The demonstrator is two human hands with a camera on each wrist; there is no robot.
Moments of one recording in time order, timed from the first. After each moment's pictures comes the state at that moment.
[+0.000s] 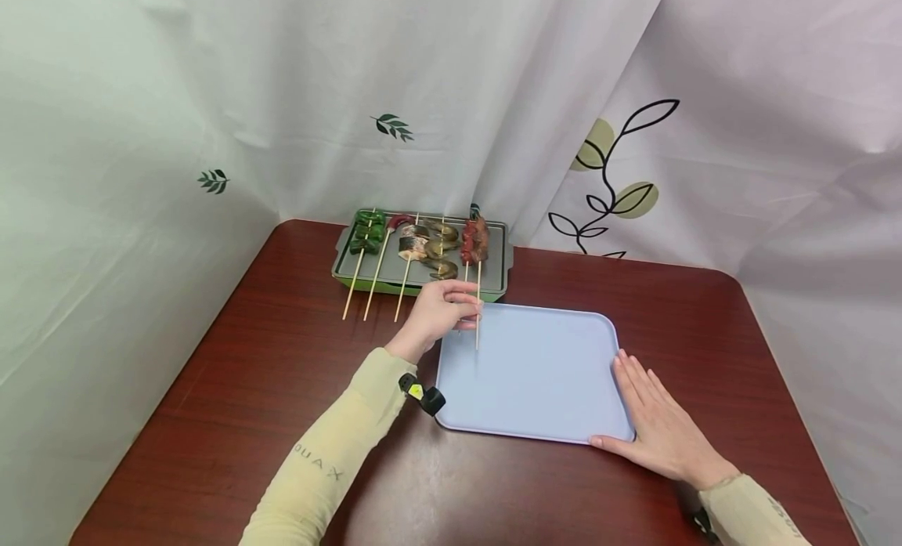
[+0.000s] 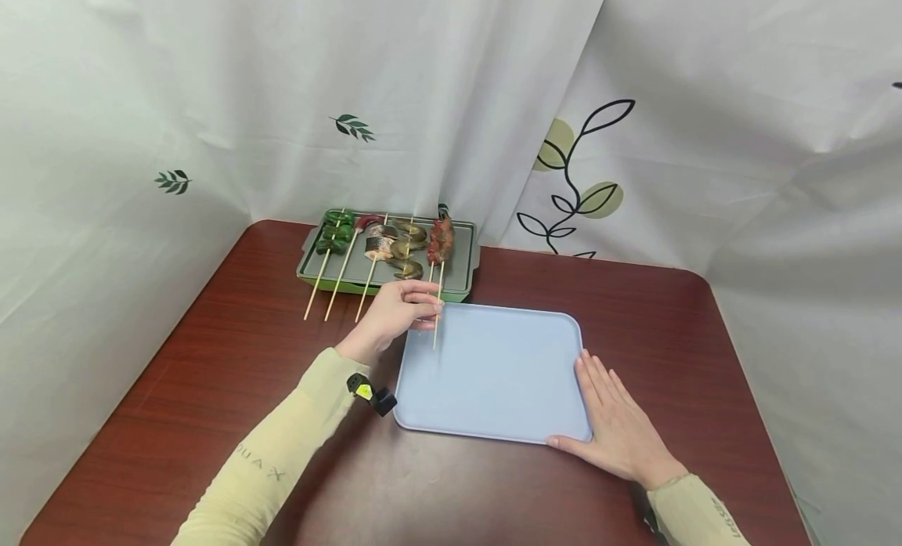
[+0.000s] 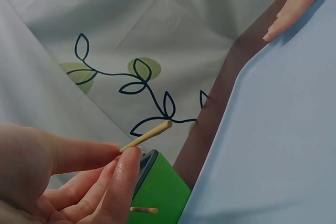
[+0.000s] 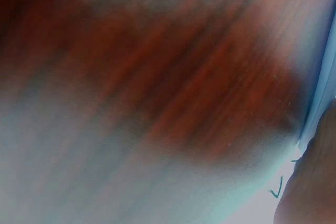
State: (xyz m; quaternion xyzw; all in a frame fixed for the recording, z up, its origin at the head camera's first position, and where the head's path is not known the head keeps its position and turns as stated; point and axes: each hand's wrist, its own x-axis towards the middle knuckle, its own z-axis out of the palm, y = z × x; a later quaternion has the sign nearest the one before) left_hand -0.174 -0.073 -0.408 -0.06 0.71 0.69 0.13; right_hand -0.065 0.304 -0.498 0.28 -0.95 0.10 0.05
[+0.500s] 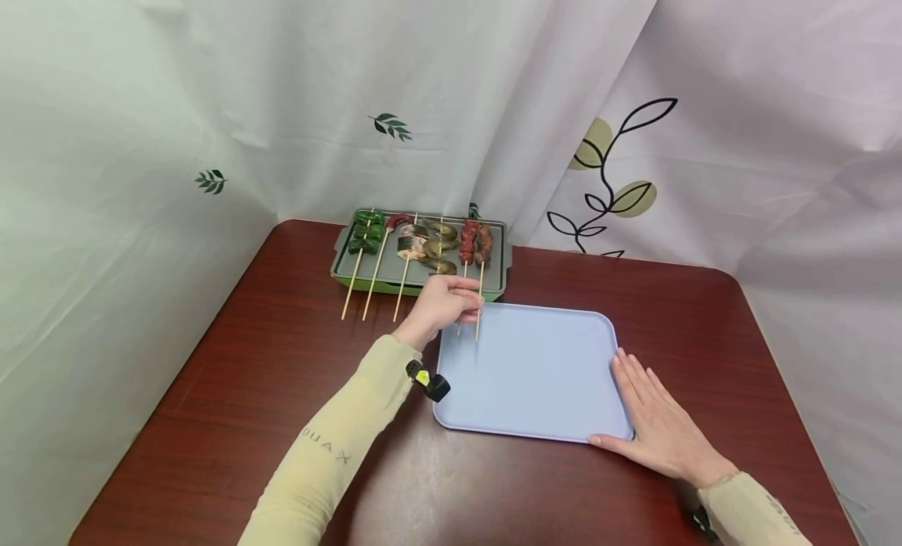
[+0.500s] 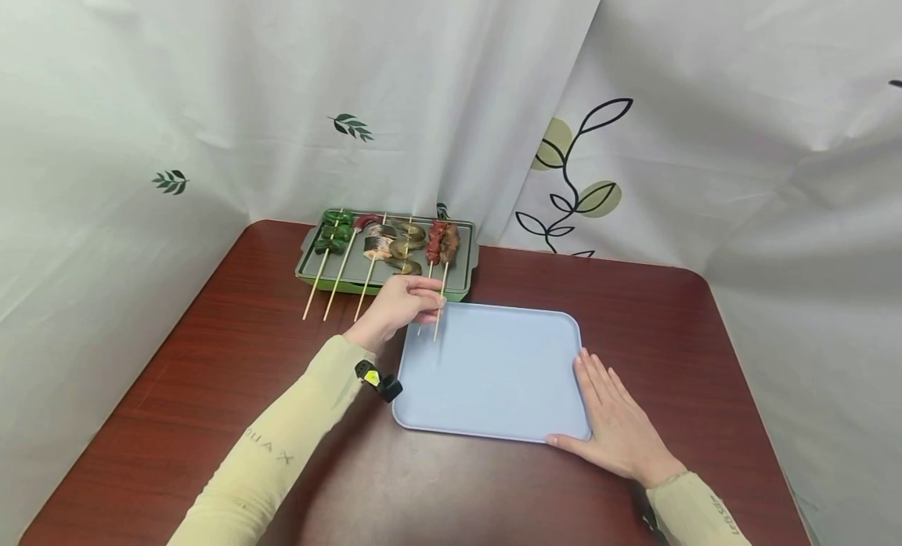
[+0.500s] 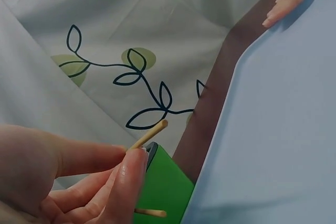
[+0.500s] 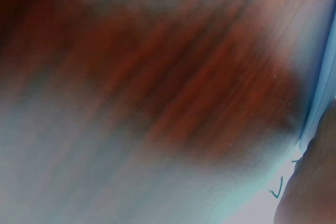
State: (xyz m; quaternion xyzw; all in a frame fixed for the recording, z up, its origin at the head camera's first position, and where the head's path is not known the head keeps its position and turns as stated) left_hand -0.190 -0.068 -0.410 -0.07 0.73 0.66 0.16; right_hand -0.065 0.304 -0.498 0.27 -0.96 0.10 0.05
